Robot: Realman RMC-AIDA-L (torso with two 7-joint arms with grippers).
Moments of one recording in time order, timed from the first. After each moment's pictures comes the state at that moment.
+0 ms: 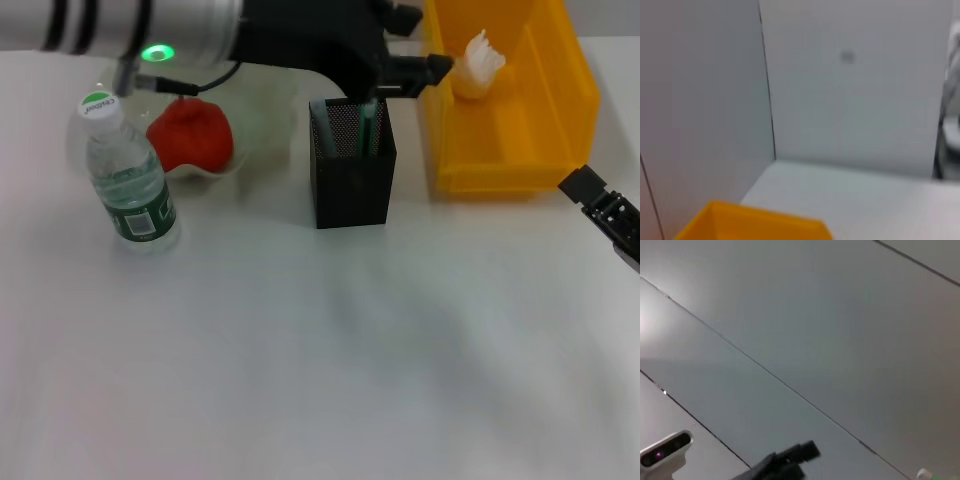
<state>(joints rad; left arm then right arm) -0.57 -2.07 1.40 1.51 1.97 1.26 -2.14 0.26 2.08 -0.48 -0.11 -1.55 -1.82 1.37</state>
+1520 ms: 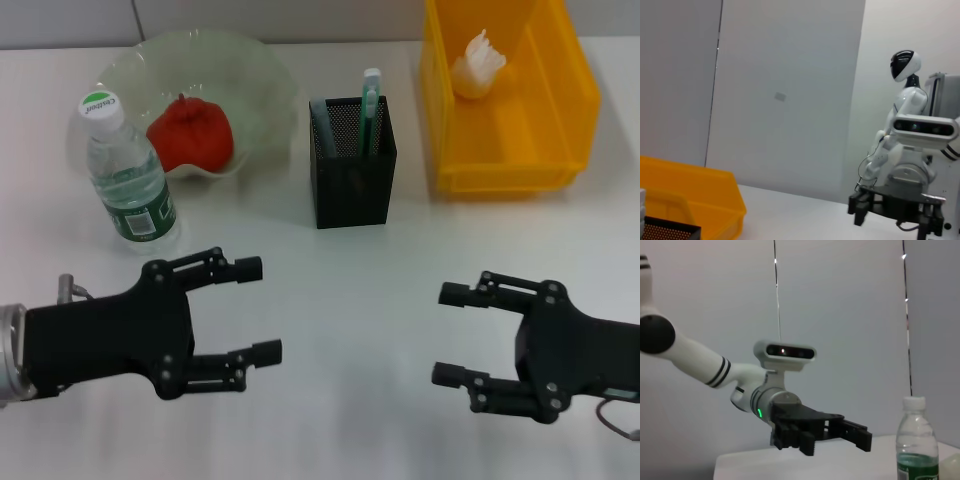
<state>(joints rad) -0.27 -2.04 1.07 0.66 1.60 1.76 -1.09 0.35 2.09 -0.70 -0.42 -1.89 -1.87 0.77</state>
